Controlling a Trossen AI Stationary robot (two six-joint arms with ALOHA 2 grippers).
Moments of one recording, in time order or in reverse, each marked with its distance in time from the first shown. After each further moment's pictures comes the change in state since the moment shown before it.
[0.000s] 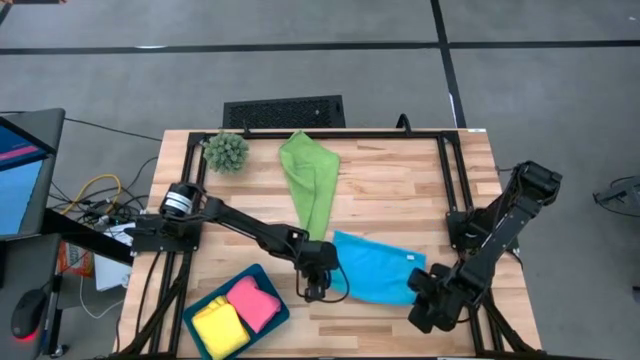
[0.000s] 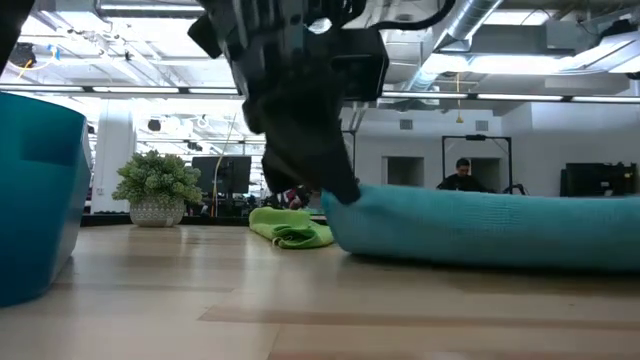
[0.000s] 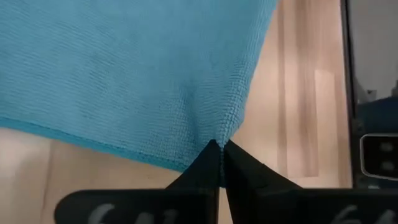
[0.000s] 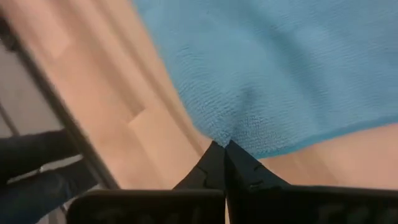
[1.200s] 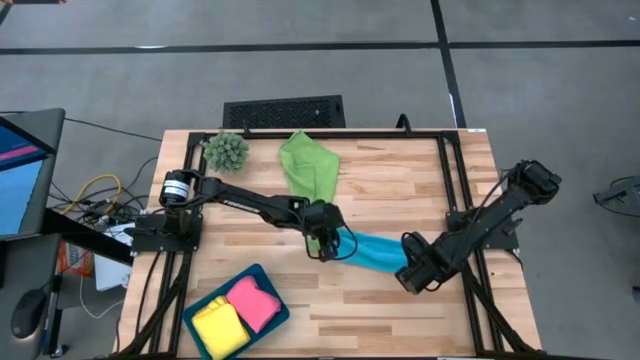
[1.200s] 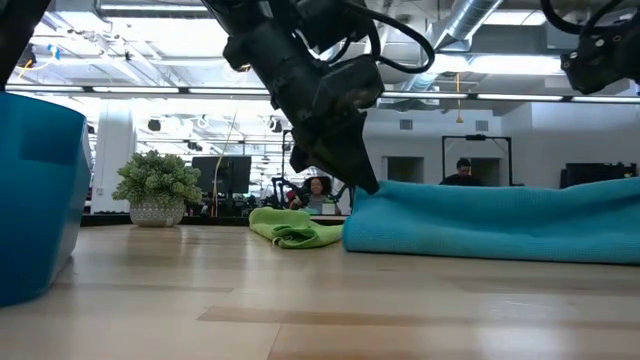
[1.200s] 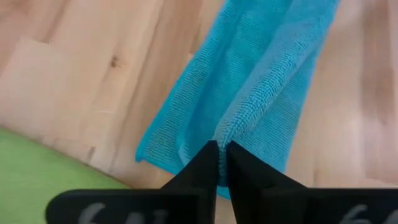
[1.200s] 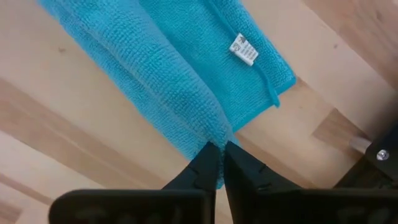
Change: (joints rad) left arm 0.190 -0.042 0.003 0.003 -0.256 0.142; right arm -0.285 -0.002 0.084 -0.482 -0.086 0.009
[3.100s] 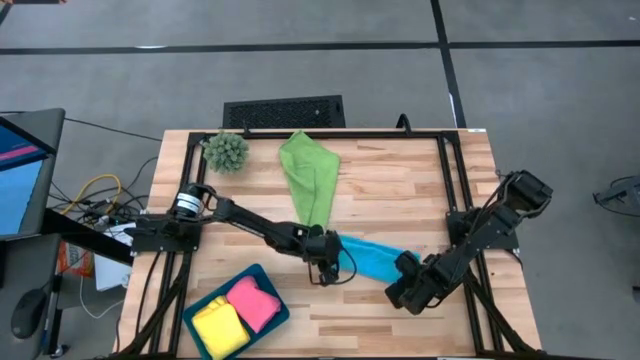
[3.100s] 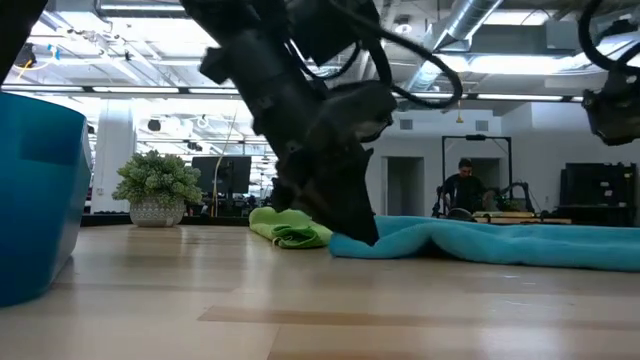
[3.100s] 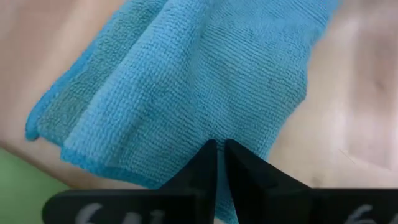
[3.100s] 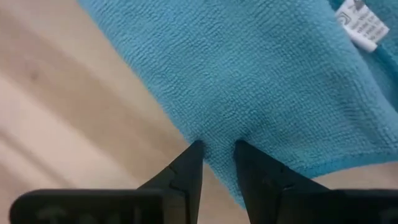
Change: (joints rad) left arm -0.173 0.127 -0.008 0.042 -0.049 -0.245; right arm 0.124 0.143 -0.144 0.512 0.086 0.158
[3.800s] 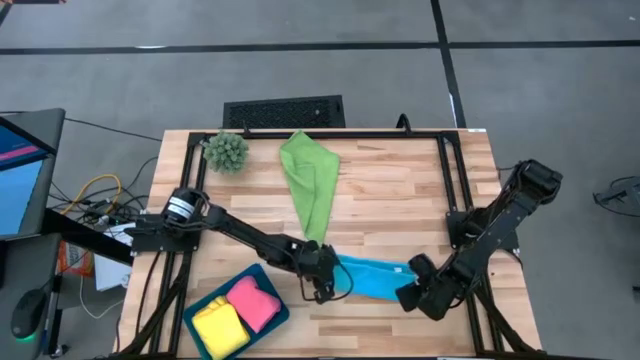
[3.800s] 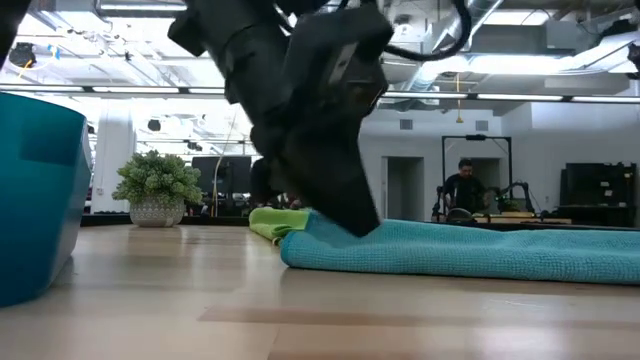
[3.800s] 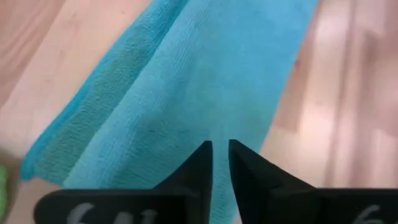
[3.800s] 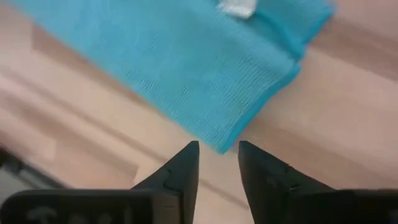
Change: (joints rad) left arm -0.088 -0.049 -0.007 0.018 0.018 -0.134; right arm 0.086 -0.161 0.029 -0.074 -0.028 0.280
